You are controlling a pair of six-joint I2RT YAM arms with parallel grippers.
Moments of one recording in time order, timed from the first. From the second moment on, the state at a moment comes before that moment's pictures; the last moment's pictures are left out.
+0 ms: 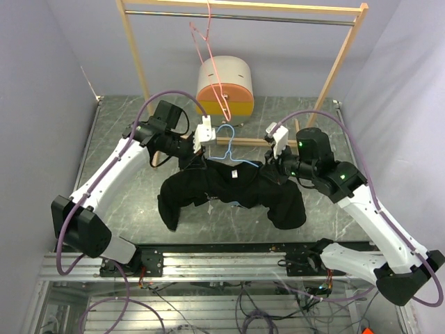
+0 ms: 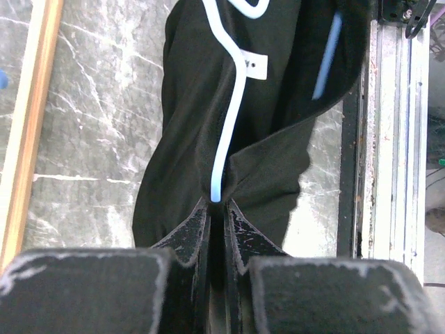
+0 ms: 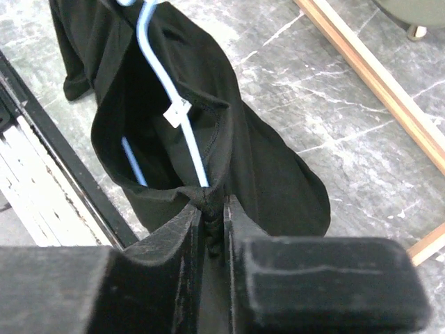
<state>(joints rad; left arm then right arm) -0.47 1.46 1.41 -0.93 0.79 0.76 0.59 1.02 1.16 -0.71 -0.27 -0.15</state>
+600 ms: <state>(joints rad) -0.47 1.42 1.45 -0.97 0.81 0.83 0.56 1.11 1.35 -0.66 -0.36 -0.11</state>
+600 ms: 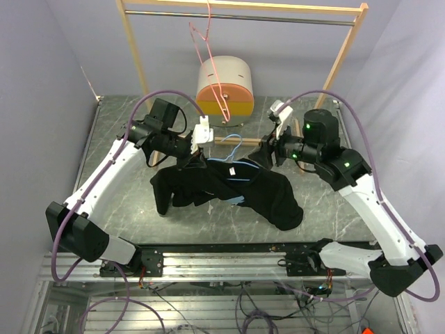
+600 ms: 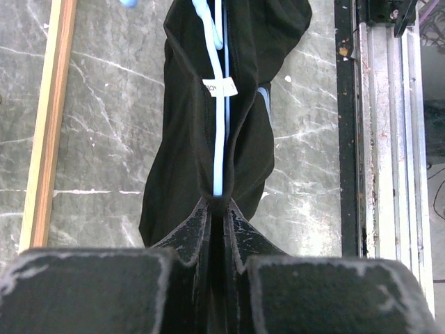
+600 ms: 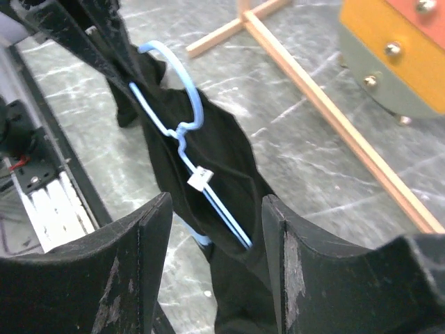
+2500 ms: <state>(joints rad) -0.40 1.48 1.52 -0.89 1.08 0.63 0.47 1.37 1.25 -0.33 -1.04 -0.09</state>
